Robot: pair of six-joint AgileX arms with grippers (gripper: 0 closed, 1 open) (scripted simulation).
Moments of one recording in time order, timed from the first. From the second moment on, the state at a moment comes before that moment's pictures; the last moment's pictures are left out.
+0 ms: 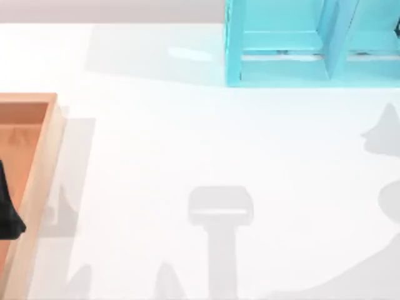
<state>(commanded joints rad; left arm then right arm) 0.00 0.00 0.00 0.00 0.00 0.00 -0.40 2.10 0.85 1.13 -0.34 -0.02</state>
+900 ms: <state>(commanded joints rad) 0.00 0.00 0.00 0.00 0.00 0.00 -0.37 2.31 1.15 1.06 -0.30 -0.02</state>
